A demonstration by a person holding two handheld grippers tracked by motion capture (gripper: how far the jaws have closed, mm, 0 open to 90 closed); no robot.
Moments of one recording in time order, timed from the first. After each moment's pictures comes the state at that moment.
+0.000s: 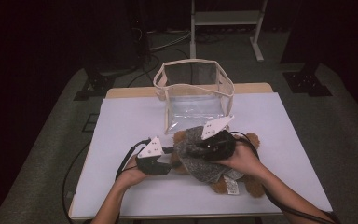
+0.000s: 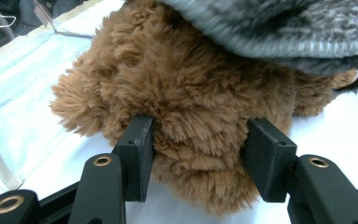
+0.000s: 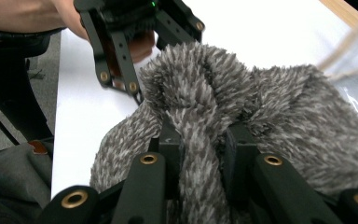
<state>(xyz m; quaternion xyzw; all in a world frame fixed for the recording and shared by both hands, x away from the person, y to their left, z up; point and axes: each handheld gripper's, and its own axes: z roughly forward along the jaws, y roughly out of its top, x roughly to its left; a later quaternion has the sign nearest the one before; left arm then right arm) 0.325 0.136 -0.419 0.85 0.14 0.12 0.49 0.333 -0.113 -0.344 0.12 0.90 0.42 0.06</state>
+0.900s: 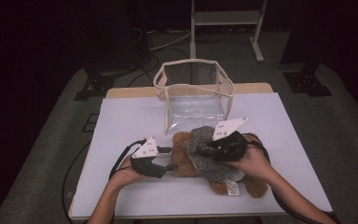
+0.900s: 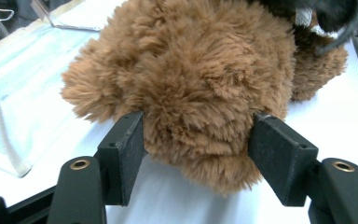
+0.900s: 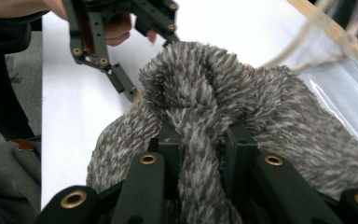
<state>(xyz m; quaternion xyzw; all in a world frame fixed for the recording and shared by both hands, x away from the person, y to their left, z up) 0.323 0.155 -0.412 0.86 0.13 0.12 0.48 0.320 -0.136 -0.339 0.14 0.89 0.42 0.10</state>
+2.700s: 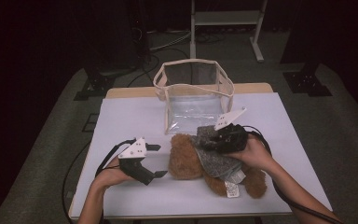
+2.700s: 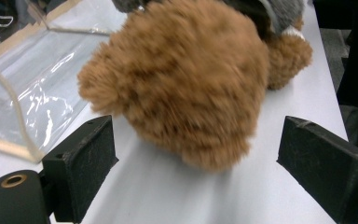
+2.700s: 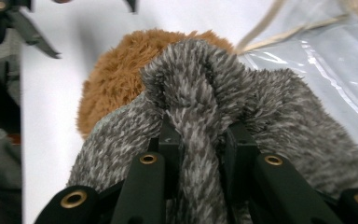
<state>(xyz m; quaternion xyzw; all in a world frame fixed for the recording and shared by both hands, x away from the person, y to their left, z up) 0.314 0.171 -0.395 0.86 0.10 0.11 0.48 0.349 -0.152 -0.351 0.19 0.90 0.39 0.06</state>
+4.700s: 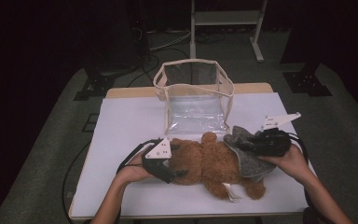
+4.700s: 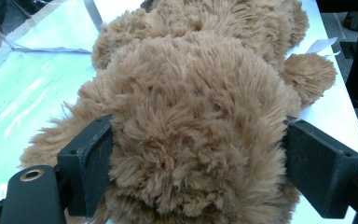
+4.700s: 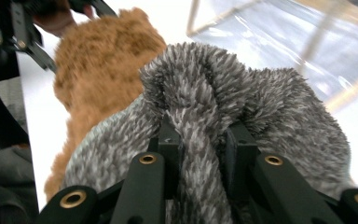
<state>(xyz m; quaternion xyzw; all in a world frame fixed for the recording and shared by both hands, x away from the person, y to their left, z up) 0.321 0.117 -0.402 0.88 0.06 0.11 0.46 0.336 -0.255 -0.359 0.27 0.85 0.45 0.06</state>
